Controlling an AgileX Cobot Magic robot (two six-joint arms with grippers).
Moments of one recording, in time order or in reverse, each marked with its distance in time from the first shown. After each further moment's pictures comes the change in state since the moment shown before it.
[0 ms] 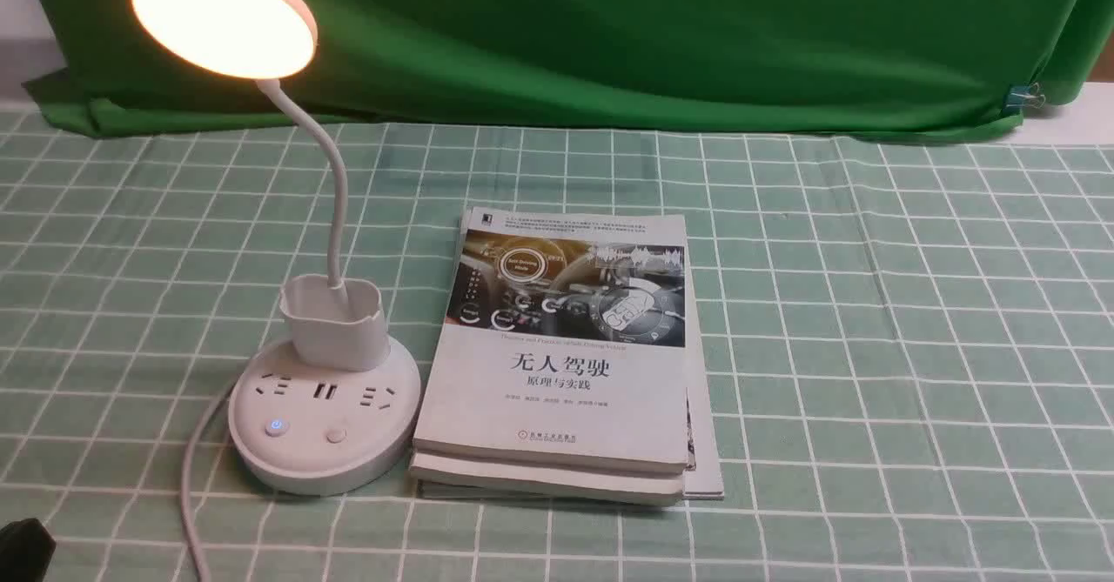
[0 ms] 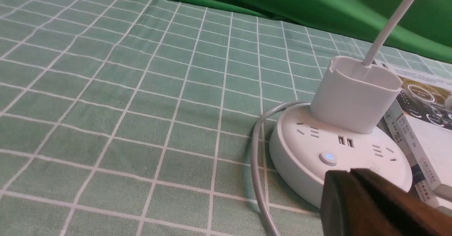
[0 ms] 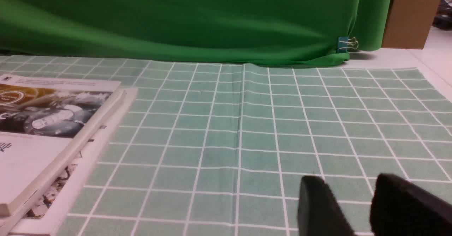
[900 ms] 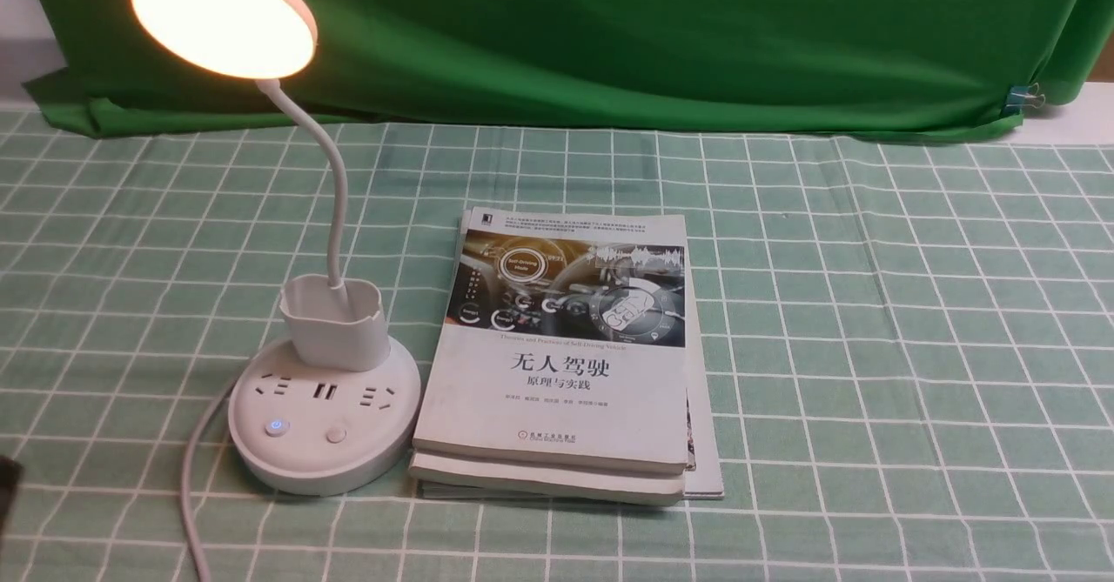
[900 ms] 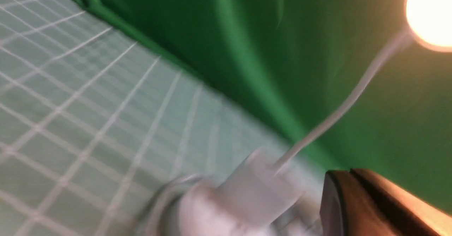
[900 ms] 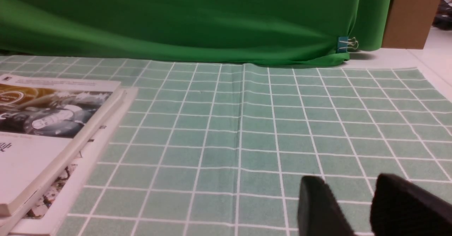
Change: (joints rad) right arm 0.000 0.000 0.000 0.000 0.000 0.000; left arm 0.000 0.000 0.000 -0.486 -0.261 -0.029
